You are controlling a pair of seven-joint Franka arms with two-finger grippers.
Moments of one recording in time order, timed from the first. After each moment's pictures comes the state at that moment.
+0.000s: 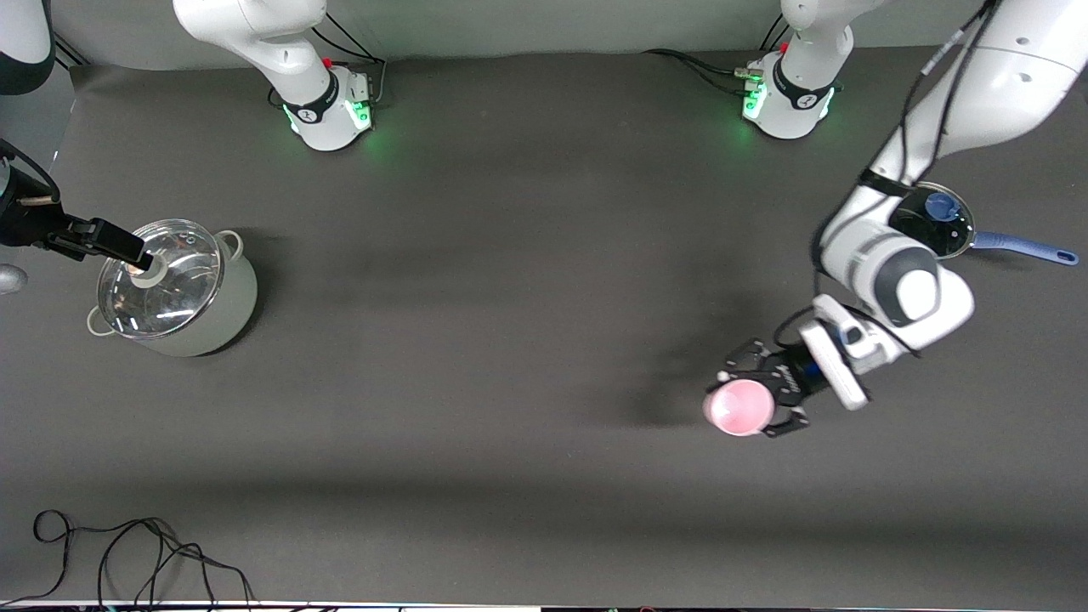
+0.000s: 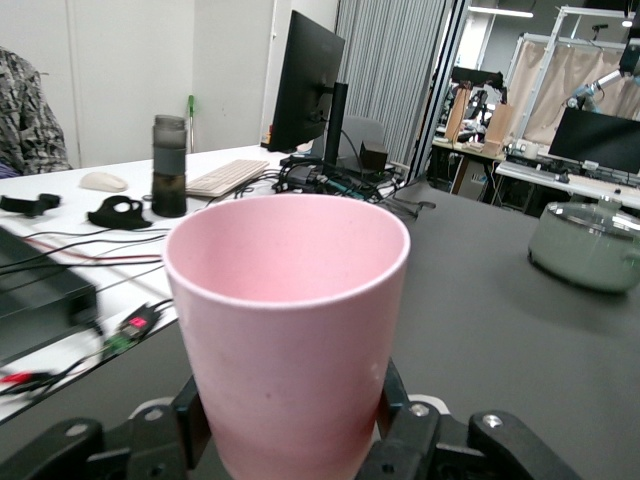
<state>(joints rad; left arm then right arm) 0.39 0.56 -0.69 -1.86 -1.65 2.46 2.20 0.14 -0.02 -0.18 -1.66 0.01 1.61 0.15</state>
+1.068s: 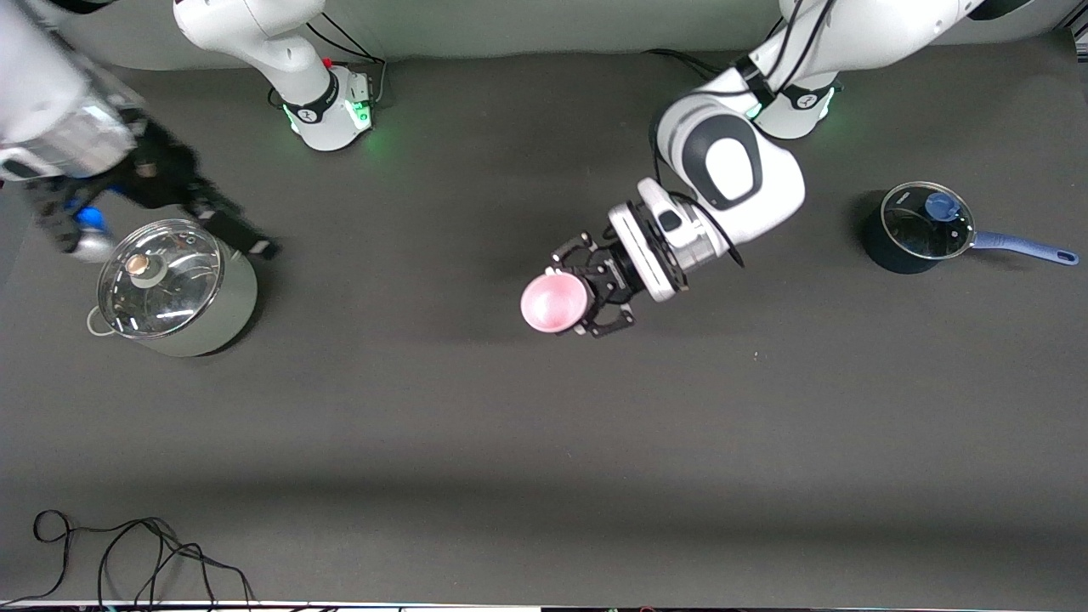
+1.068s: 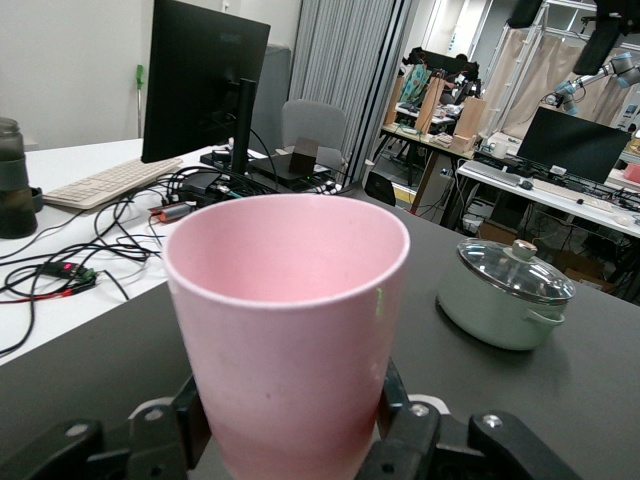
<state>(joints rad) 0.29 0.56 -1.18 -1.81 -1.81 3.02 2.15 0.45 0.05 -0.14 -1.47 0.20 1.63 1.11</state>
